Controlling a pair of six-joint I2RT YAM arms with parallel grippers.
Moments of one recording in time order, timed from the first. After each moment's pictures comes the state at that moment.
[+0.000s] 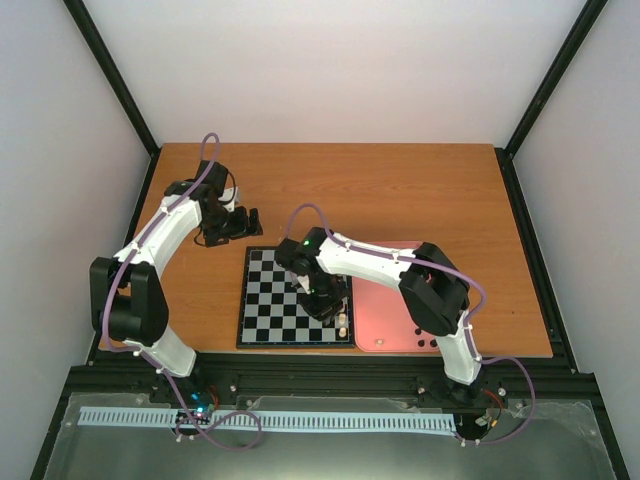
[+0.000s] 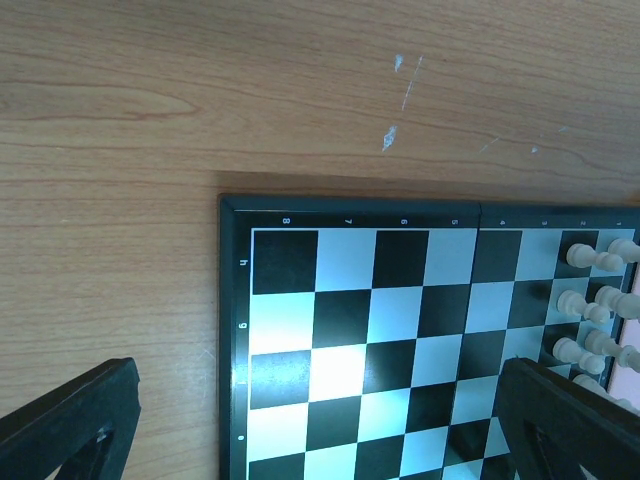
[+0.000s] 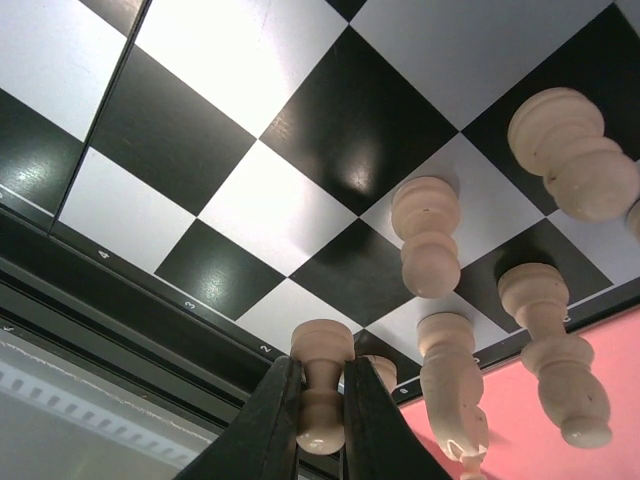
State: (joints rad) left arm -0.16 1.60 1.30 -0.96 0.24 -0.34; right arm 1.02 2.04 1.61 -1.32 -0.20 0.30
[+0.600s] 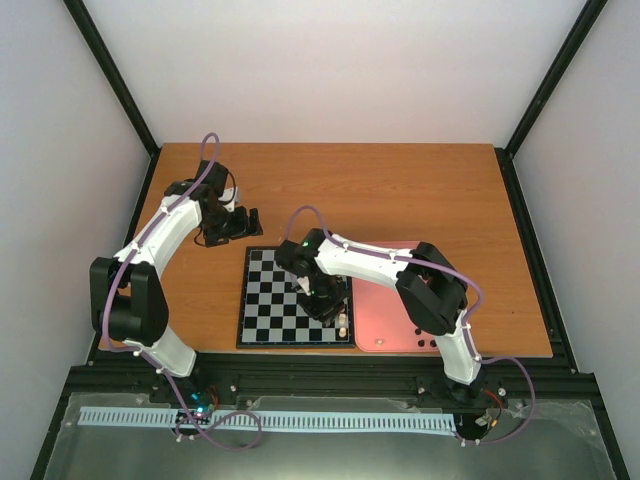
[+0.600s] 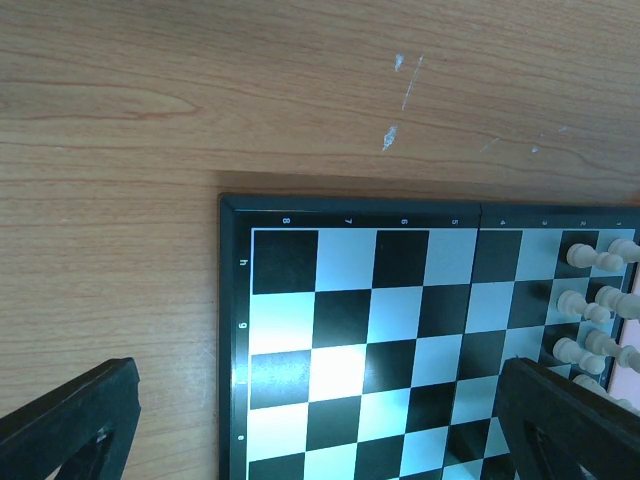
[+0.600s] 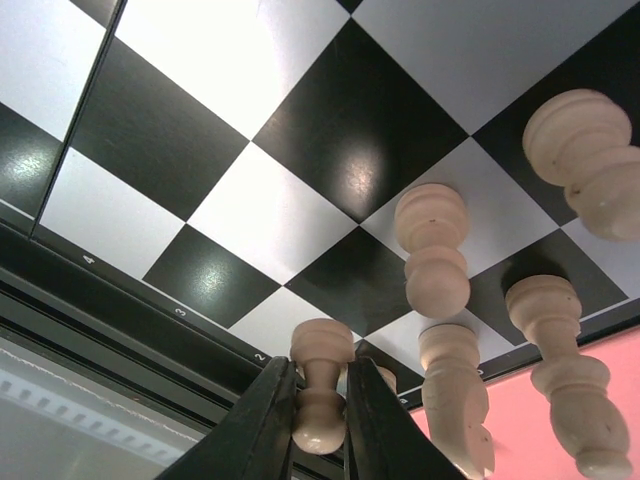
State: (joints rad) left arm -0.16 1.60 1.30 -0.96 0.24 -0.34; right arm 1.02 2.05 1.60 -1.32 -0.20 0.28
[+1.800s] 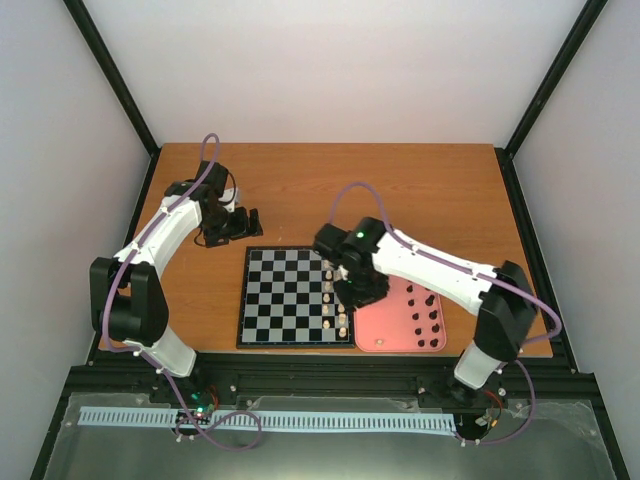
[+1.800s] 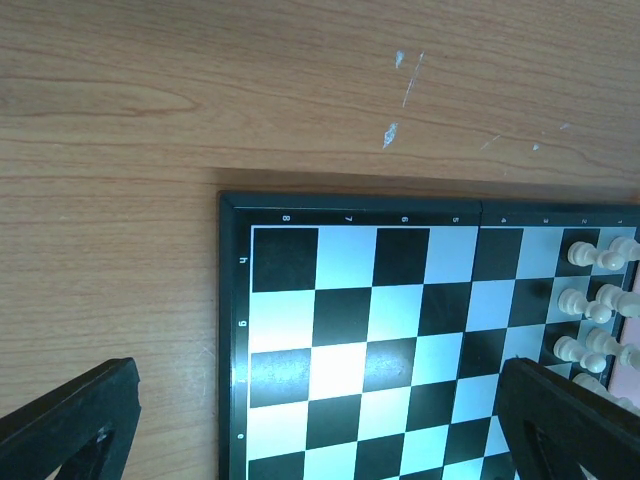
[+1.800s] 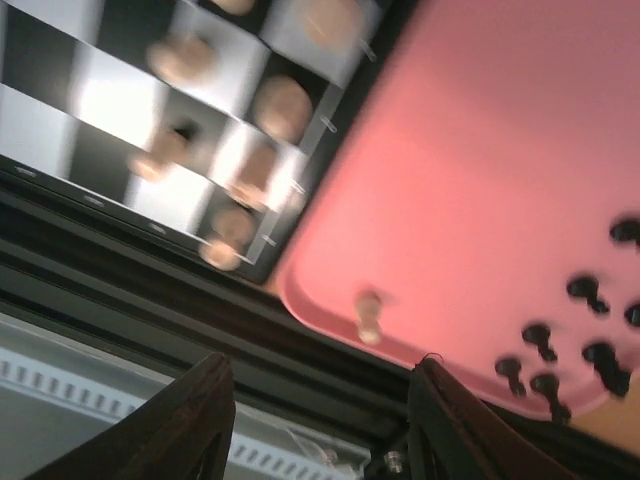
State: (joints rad) left arm -0.16 1.60 1.30 -0.96 0.24 -0.34; right arm 0.97 1.70 1.49 -1.38 -0.05 0.47
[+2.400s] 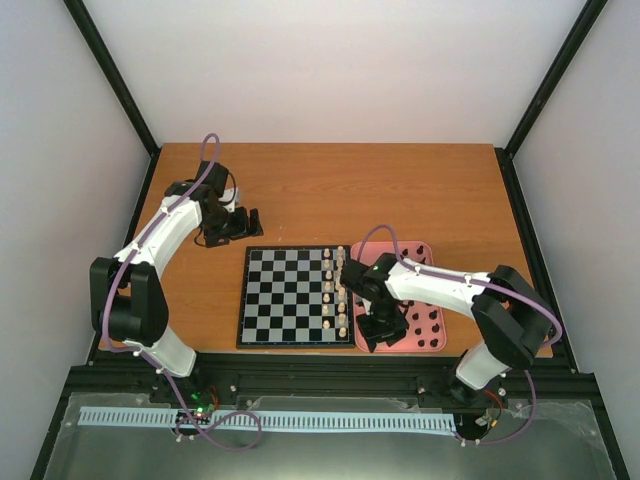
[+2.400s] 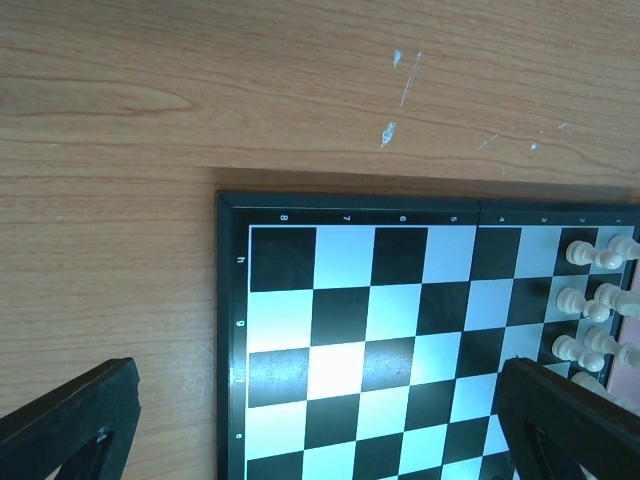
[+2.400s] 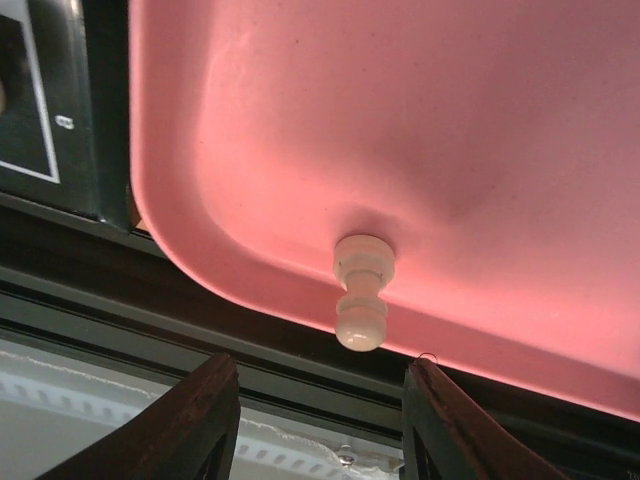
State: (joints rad) left arm -0.17 1.60 1.30 -0.96 0.24 -0.34; right arm 0.89 1.57 0.95 -1.14 -0.25 0.53
